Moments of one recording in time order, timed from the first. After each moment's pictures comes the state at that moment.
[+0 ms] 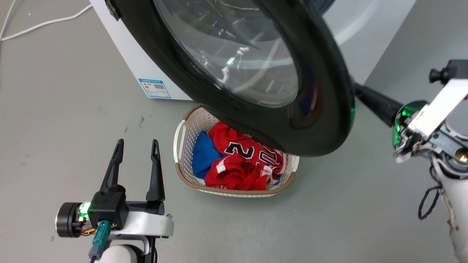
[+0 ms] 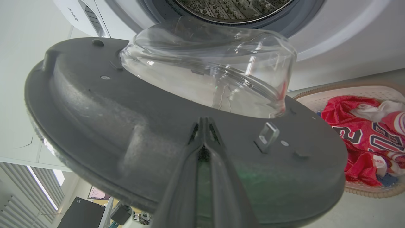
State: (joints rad) left arm -0.08 0.05 -0.06 -0.01 -0.03 0.05 -0.26; right arm -0.61 -0.34 0.18 0.32 1.56 0.13 0.60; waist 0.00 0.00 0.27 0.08
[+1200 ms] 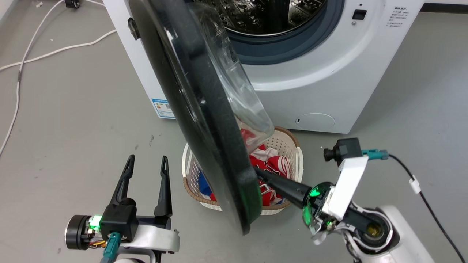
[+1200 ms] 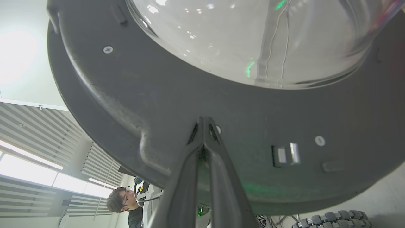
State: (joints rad) left arm -0.03 0.05 -0.09 0.00 -0.01 0.05 -0.26; right arm -0.31 -0.10 0.36 0.14 1.59 0.13 0.63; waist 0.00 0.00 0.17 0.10
